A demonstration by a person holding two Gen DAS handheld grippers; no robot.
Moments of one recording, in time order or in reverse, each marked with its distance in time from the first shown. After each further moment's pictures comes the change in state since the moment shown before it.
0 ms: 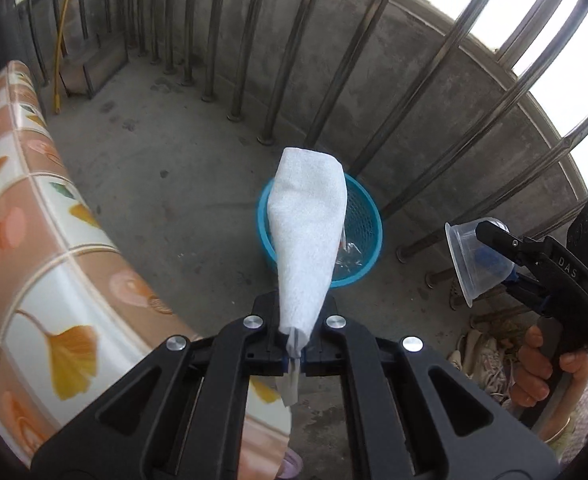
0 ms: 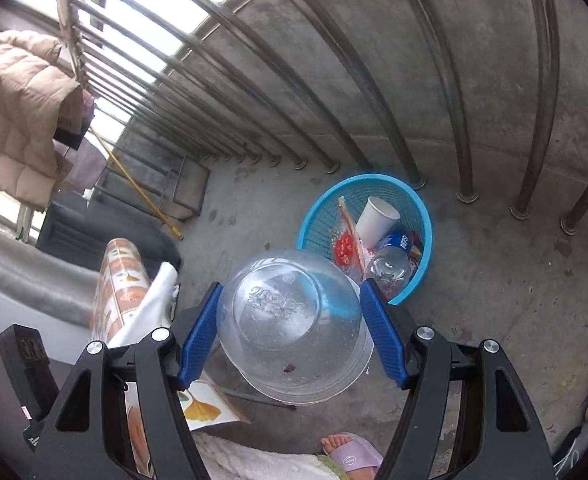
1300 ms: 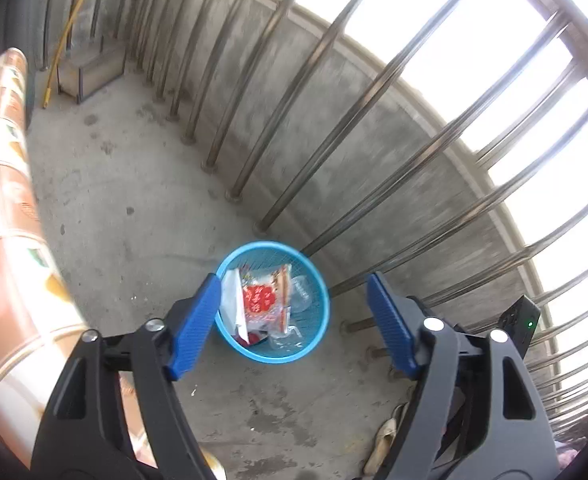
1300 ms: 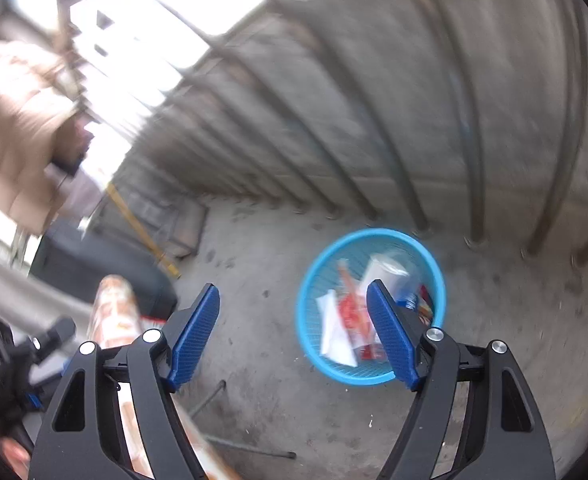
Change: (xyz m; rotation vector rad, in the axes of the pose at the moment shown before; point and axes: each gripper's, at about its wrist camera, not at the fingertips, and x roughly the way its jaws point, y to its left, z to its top) left arm -0.052 0.013 0.048 -0.166 -0.252 -0.168; right arm 0.039 0.055 0.032 -0.058 -0.165 0.002
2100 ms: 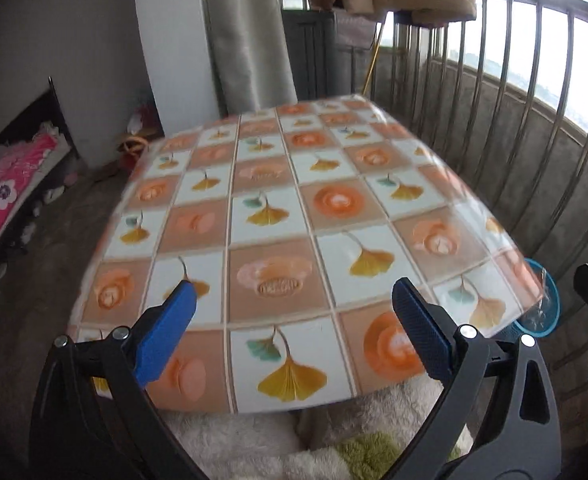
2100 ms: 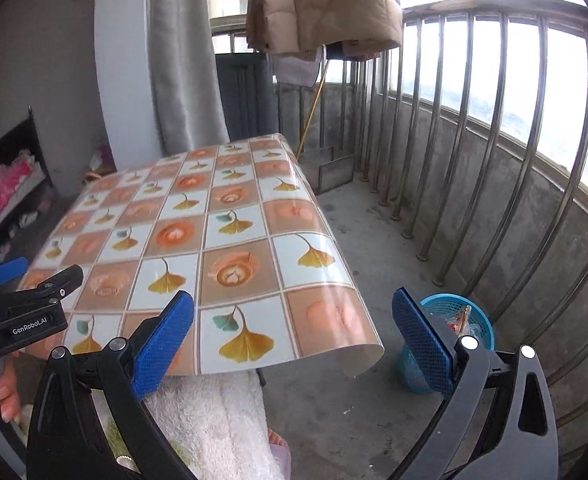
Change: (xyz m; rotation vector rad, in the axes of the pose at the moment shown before) left arm -0.297 0.108 -0.256 -0.234 -0.285 0.897; right arm -0.081 0.306 -0.254 -0.952 -0.003 0.129
